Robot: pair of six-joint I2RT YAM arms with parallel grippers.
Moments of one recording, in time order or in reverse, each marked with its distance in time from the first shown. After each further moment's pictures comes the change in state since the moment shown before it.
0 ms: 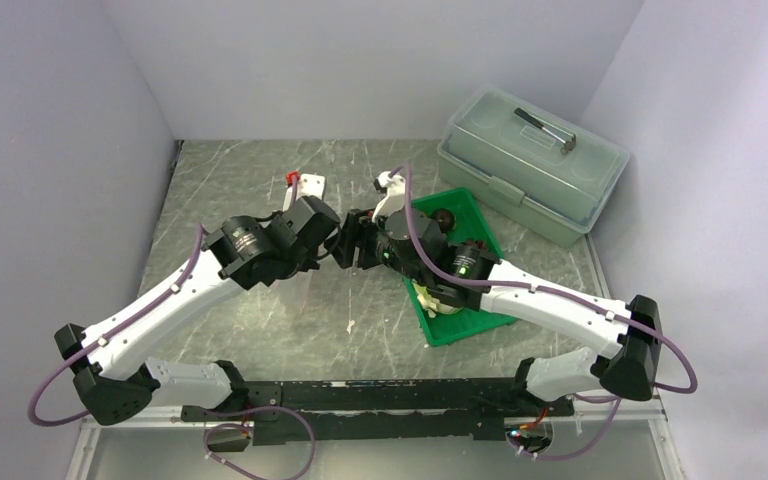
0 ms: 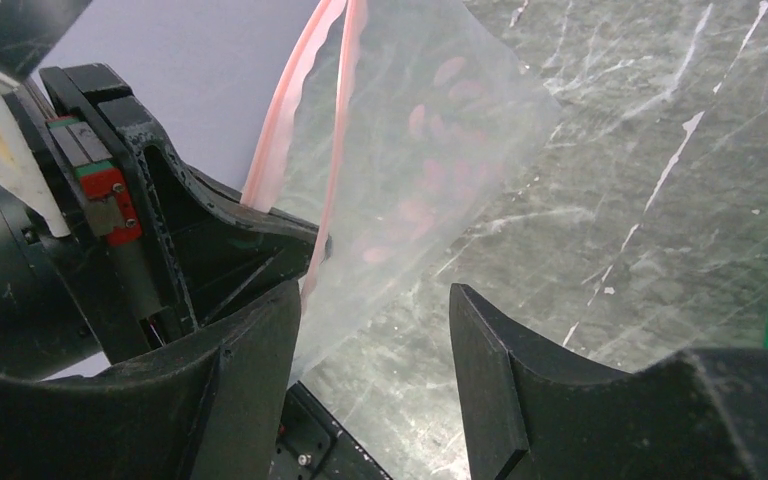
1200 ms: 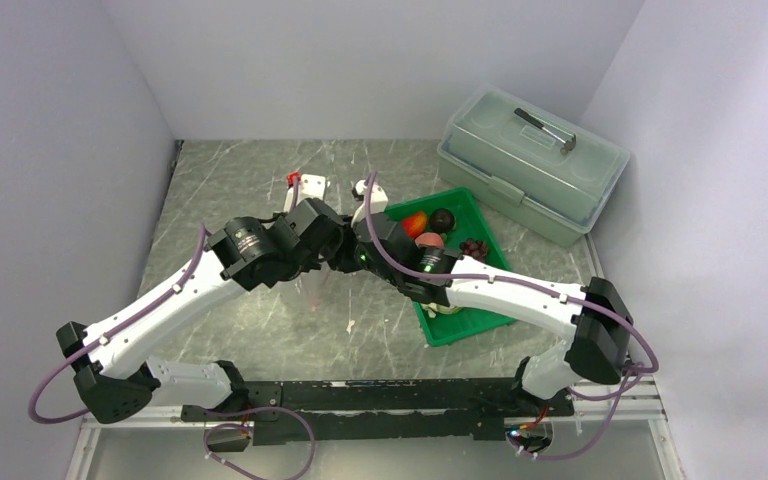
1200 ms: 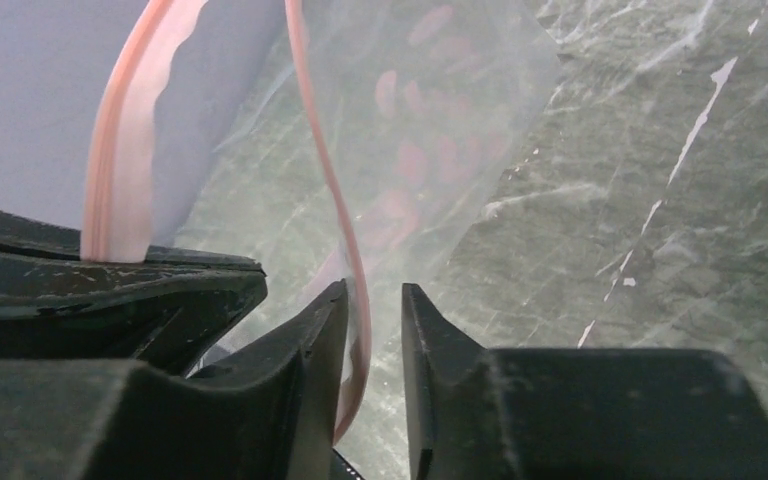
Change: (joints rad) left arm -0.021 0.007 0.003 -0.010 -0.028 -0.024; right arm 0.000 0.164 -0.003 0.084 -0.001 0.061
